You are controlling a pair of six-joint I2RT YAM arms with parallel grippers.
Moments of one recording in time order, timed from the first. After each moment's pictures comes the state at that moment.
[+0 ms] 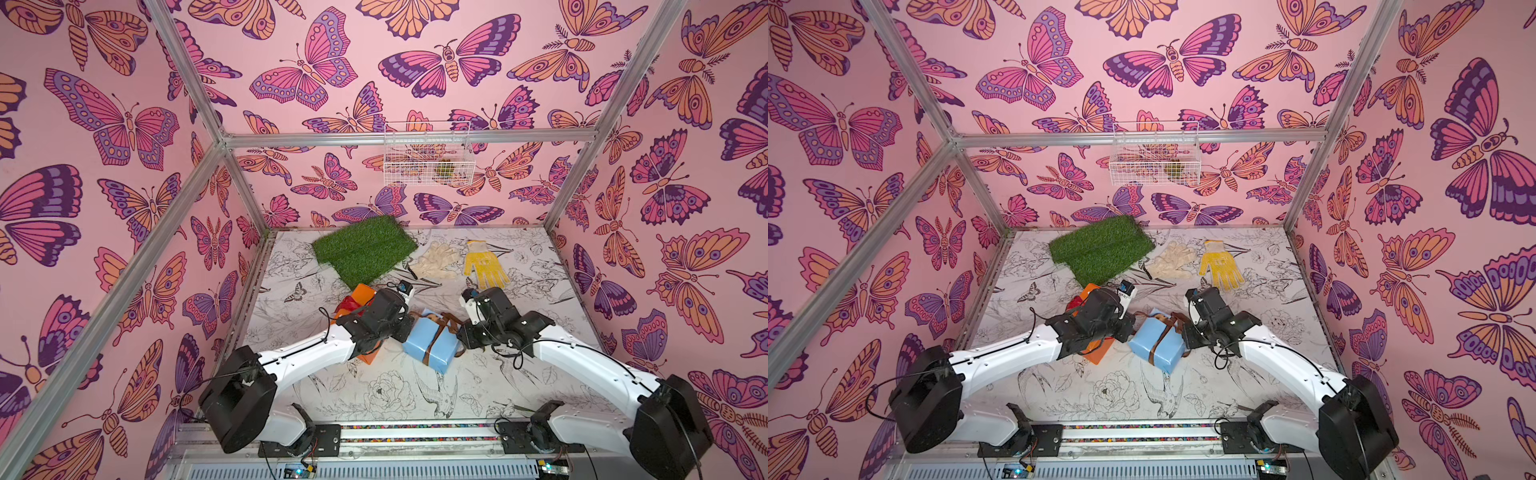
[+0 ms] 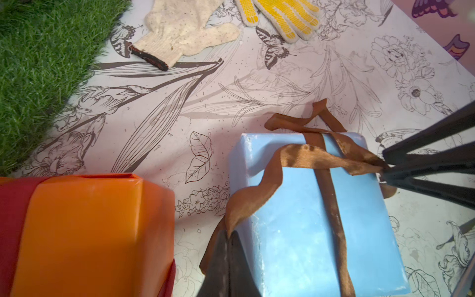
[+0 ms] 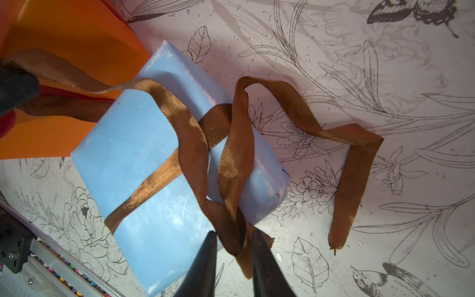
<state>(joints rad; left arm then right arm) -0.80 1.41 0.85 -0.18 -0.05 -0.24 0.57 1.21 0.77 -0.58 -0.14 0.34</state>
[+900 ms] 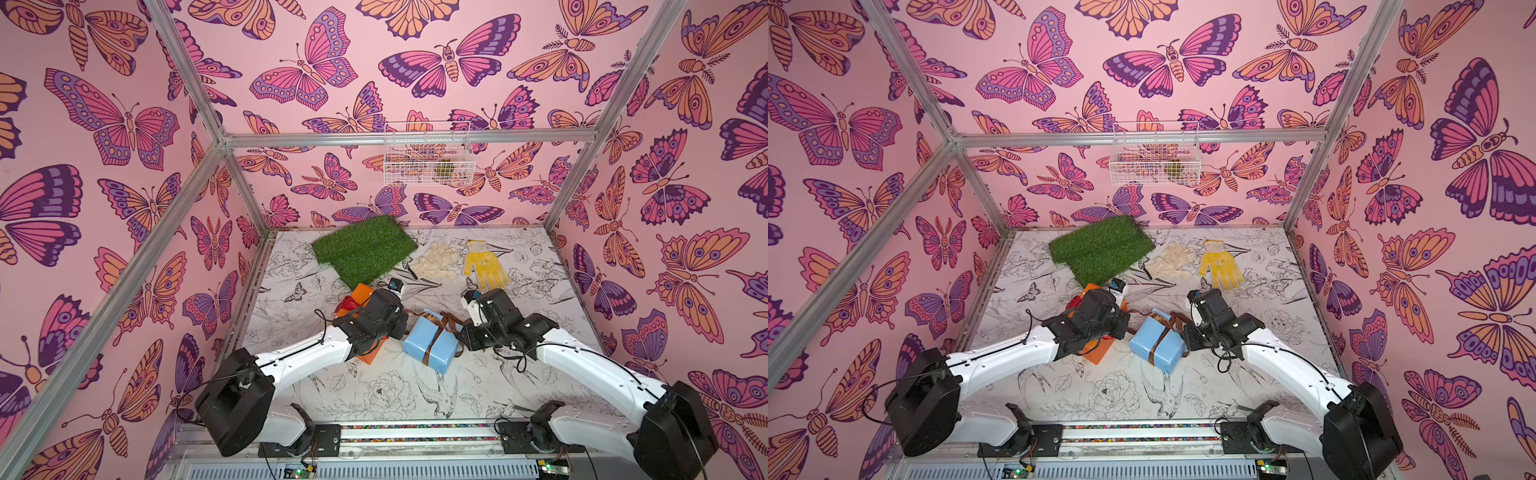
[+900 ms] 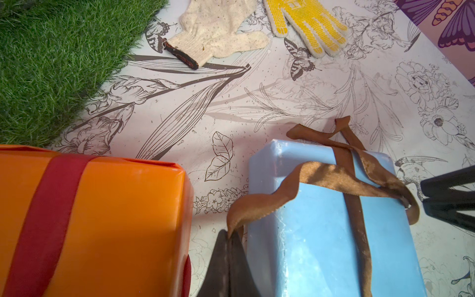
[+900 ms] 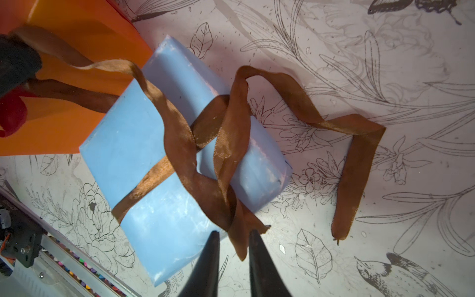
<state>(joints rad) -0.77 1.39 0.82 -0.16 -0.09 -0.31 0.56 1.17 0.75 -0.60 -0.15 0.37</state>
